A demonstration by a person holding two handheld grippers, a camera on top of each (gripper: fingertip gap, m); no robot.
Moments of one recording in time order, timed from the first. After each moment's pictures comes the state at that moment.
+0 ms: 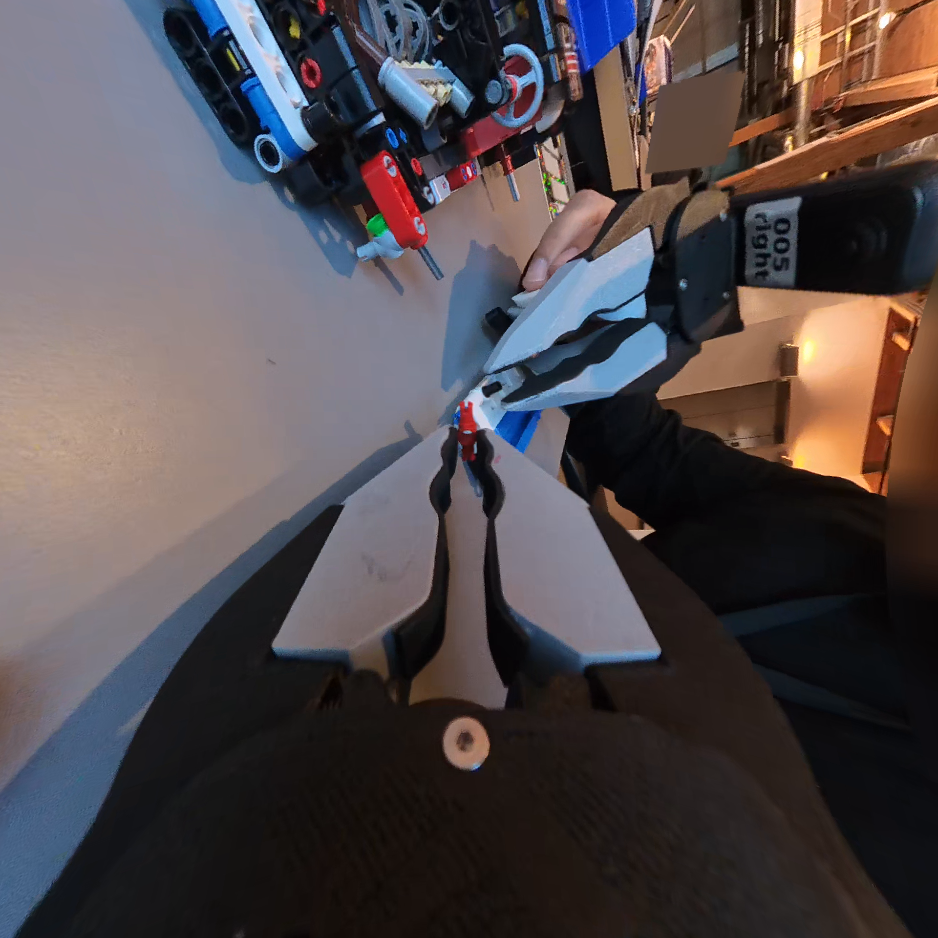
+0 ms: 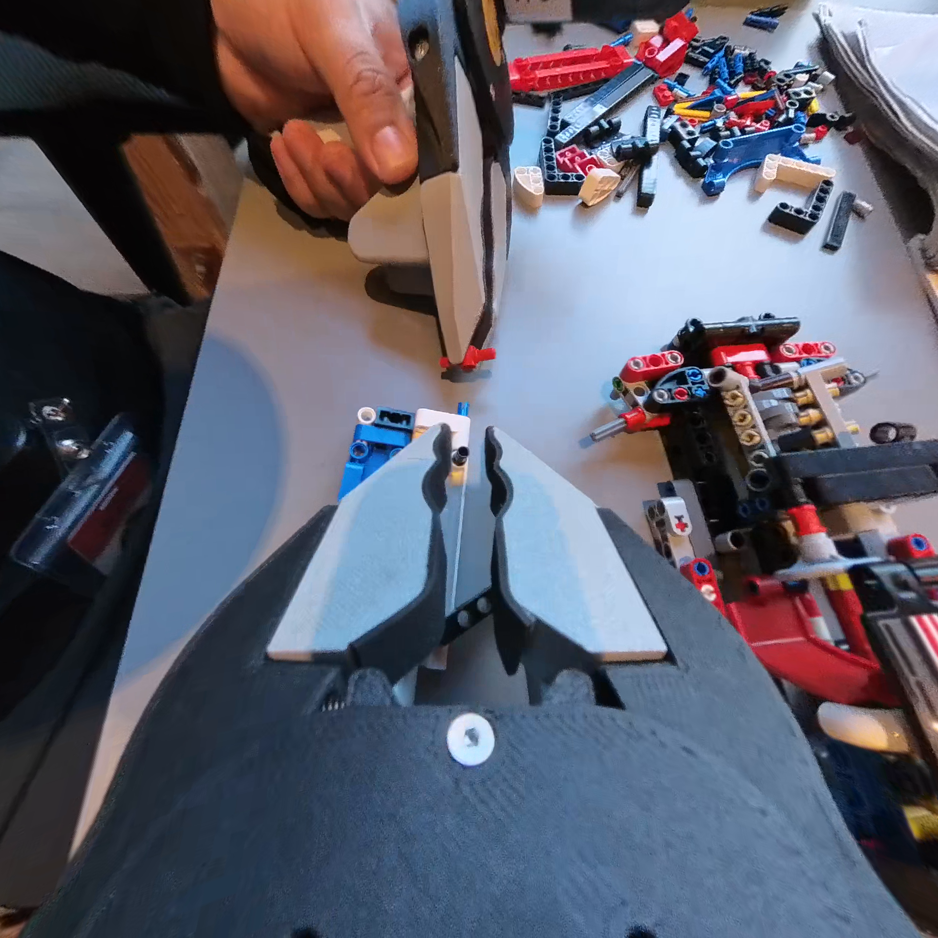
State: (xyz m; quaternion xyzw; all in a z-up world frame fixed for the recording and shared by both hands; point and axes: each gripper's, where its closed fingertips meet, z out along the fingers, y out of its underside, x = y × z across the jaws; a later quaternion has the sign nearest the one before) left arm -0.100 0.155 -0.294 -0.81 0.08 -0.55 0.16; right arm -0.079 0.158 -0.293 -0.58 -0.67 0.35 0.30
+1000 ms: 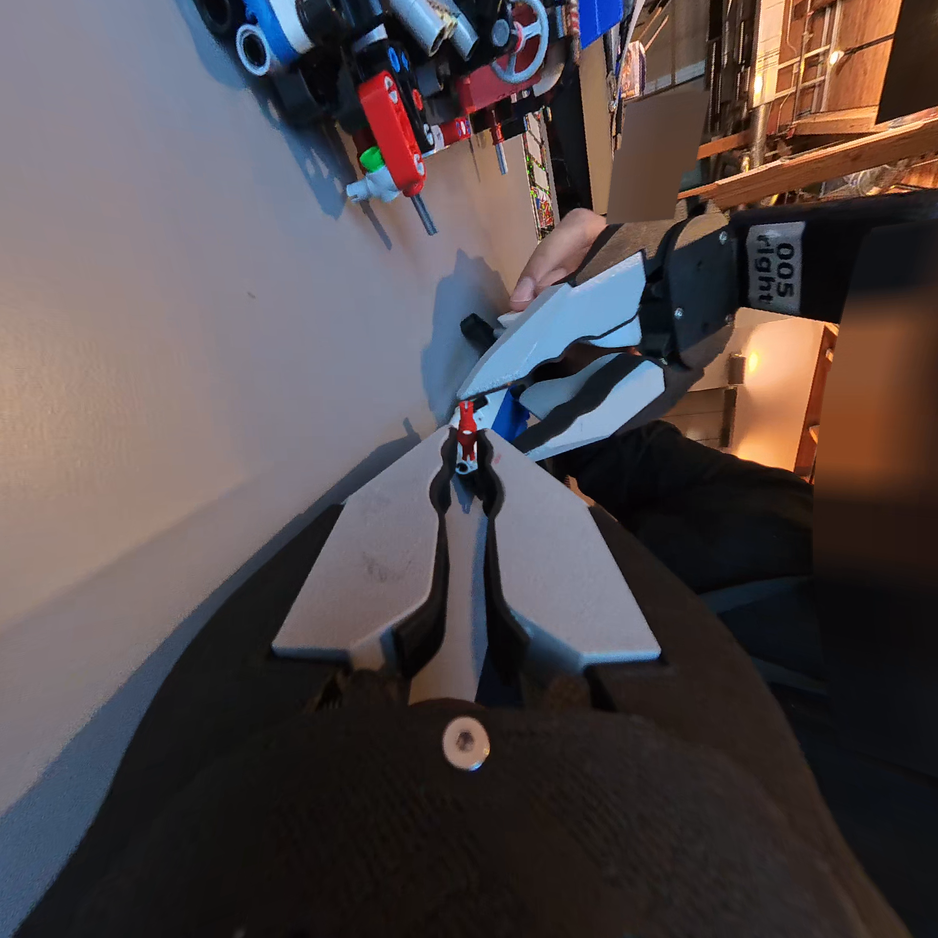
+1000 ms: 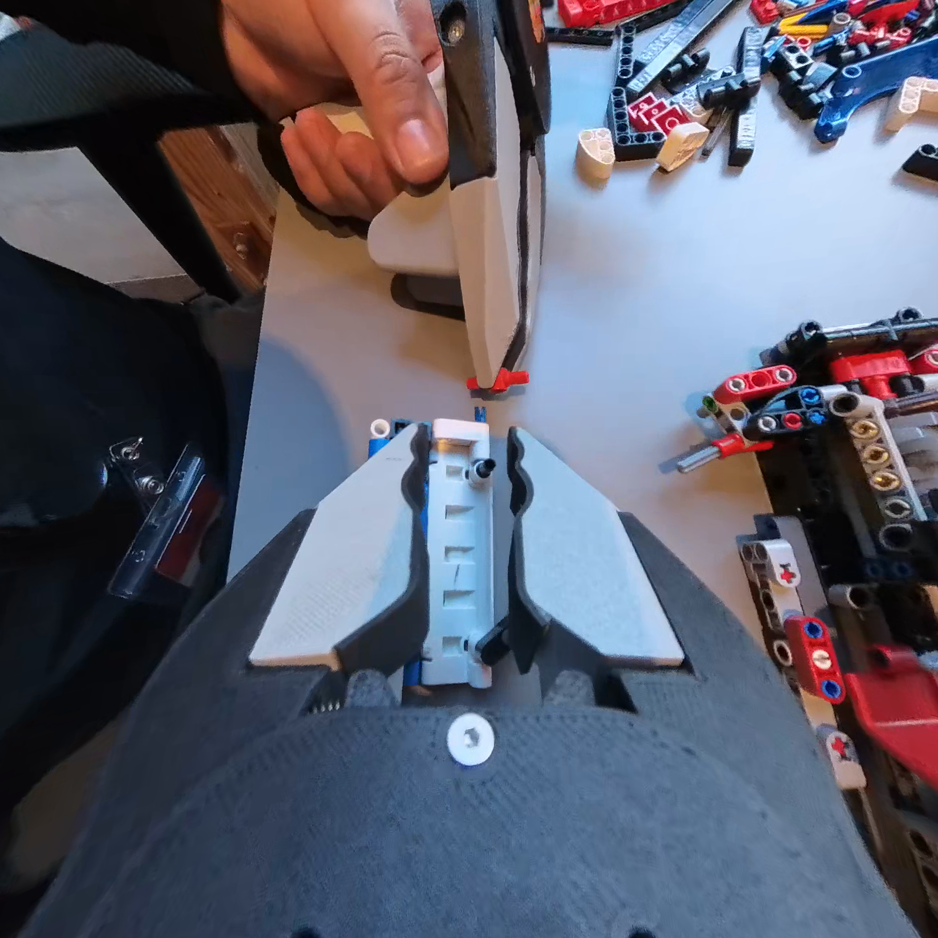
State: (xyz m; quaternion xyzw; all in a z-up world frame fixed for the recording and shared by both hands) left arm -0.098 0.141 -0.294 -0.80 0.06 -0.58 0.13; right arm -0.091 0.130 -0.299 -0.60 -0.68 0.35 0.23
